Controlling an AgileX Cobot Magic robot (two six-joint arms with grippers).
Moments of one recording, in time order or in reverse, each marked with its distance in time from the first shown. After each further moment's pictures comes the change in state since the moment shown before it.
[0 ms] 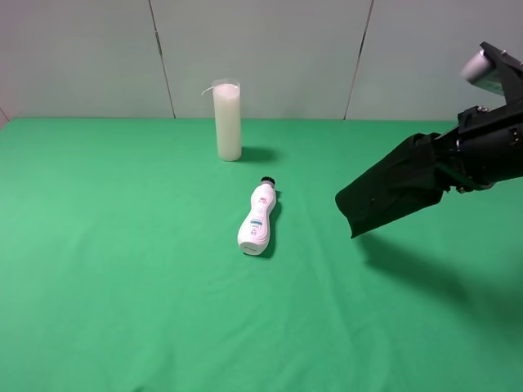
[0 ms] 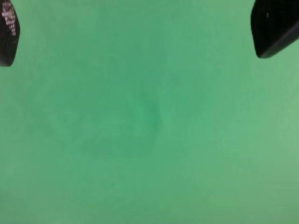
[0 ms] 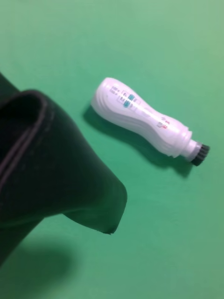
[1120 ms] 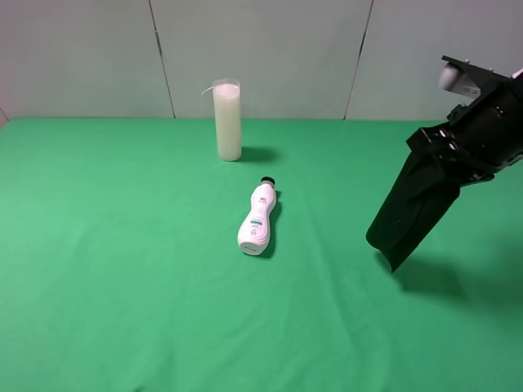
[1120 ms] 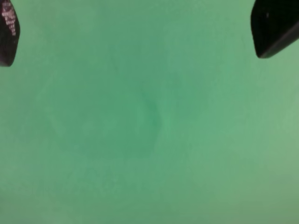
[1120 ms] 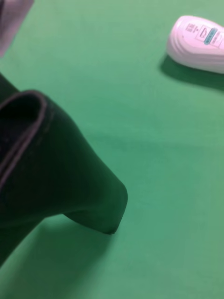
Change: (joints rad) left arm 0.000 0.000 0.000 0.000 0.000 0.004; right arm 0.000 0.270 -0.297 -0.333 0.346 0.309
